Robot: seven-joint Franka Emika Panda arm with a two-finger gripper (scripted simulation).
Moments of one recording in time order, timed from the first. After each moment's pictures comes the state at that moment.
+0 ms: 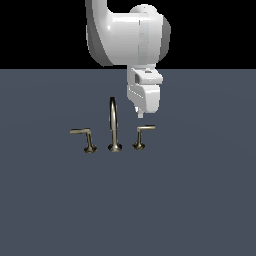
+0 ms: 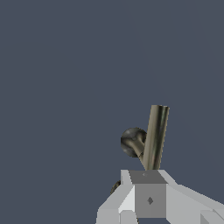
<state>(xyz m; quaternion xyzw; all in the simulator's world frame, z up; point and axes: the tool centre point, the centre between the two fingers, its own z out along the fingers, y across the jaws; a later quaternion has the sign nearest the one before) 0.037 -0.041 0.136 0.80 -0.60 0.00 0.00</state>
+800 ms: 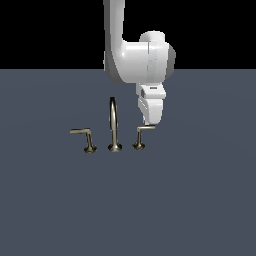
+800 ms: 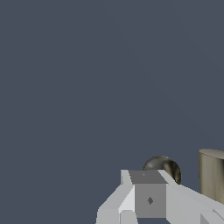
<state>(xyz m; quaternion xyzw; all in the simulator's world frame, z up) 0.064 -0.073 0.091 0.74 -0.67 0.00 0.00</state>
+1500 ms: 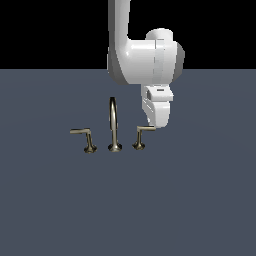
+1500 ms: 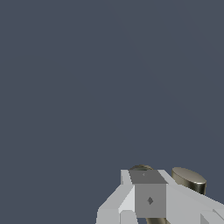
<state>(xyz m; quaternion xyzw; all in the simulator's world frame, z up) 0.040 -0.087 0.091 0.74 -0.67 0.00 0.00</state>
